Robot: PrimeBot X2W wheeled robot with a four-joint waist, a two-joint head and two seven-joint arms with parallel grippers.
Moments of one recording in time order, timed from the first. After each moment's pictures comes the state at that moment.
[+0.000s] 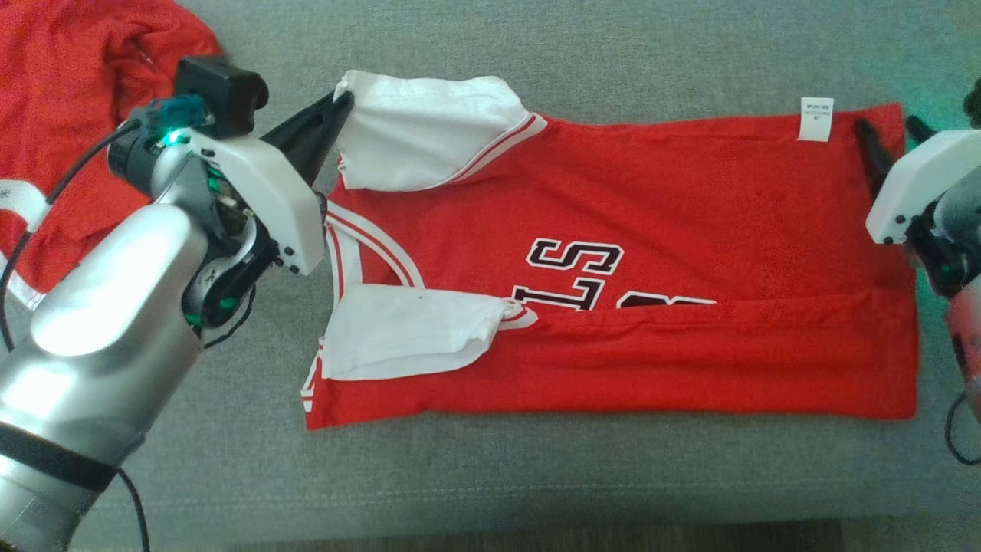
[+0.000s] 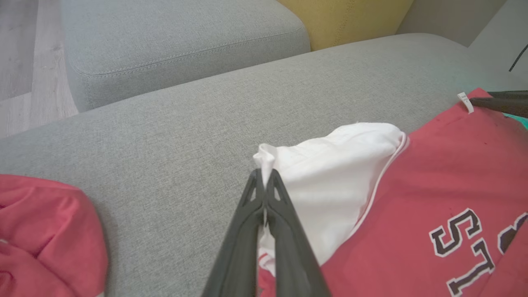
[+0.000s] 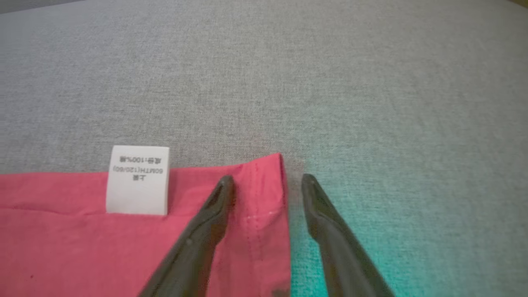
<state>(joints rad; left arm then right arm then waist) -0.85 0.47 -0.87 0.39 -0.77 -0.03 0.04 -0.81 -0.39 0.24 0.94 0.42 0.13 0.20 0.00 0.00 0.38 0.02</state>
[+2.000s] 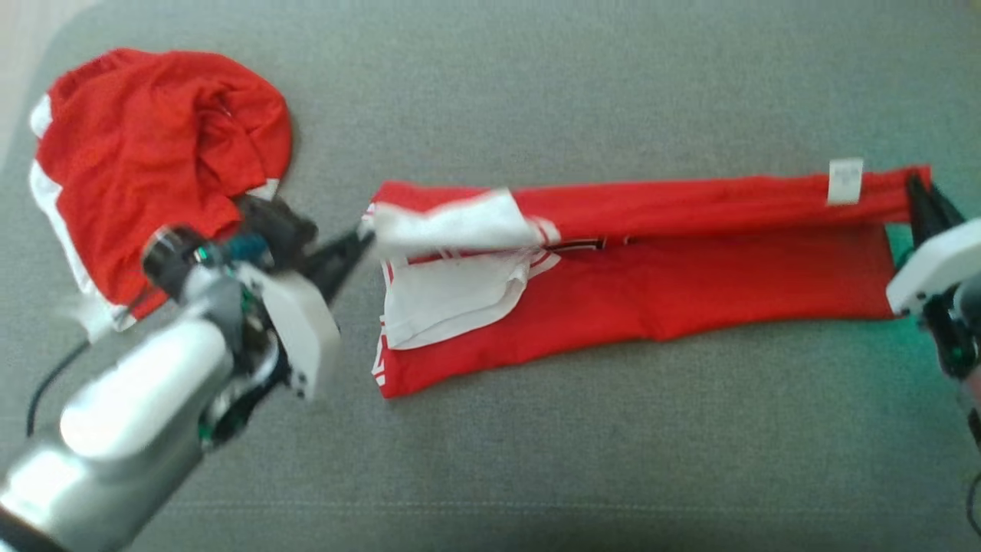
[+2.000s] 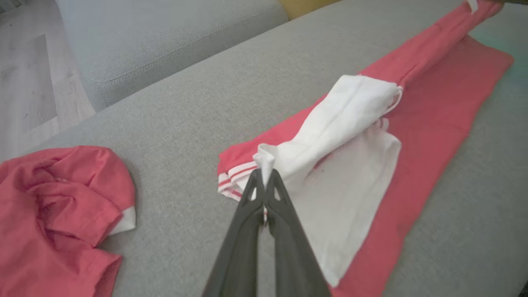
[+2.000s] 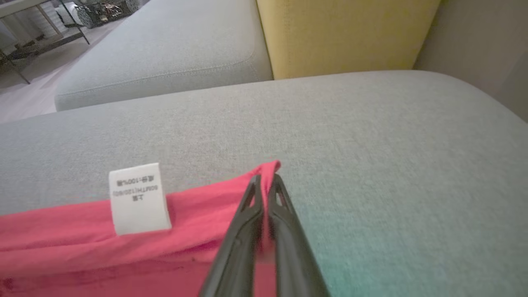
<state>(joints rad) -0.71 0.56 -1.02 0.29 -0.69 0.00 0.02 -0.69 -0.45 0.38 0.99 0.66 0.13 -0.12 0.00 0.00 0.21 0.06</state>
